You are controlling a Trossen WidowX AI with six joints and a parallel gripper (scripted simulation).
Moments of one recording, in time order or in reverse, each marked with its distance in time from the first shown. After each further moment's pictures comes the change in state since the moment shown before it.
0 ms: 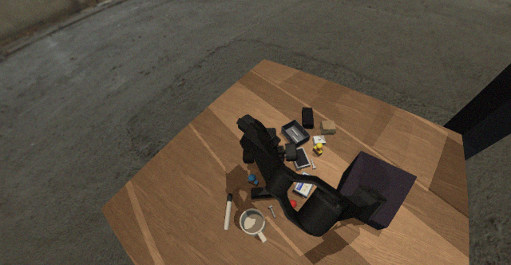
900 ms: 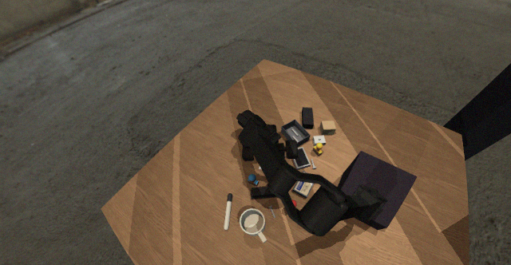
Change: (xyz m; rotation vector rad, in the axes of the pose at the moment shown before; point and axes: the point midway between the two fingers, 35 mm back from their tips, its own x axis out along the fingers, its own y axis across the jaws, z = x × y) arm -0.018 -0.002 0.002 0.000 0.001 0.000
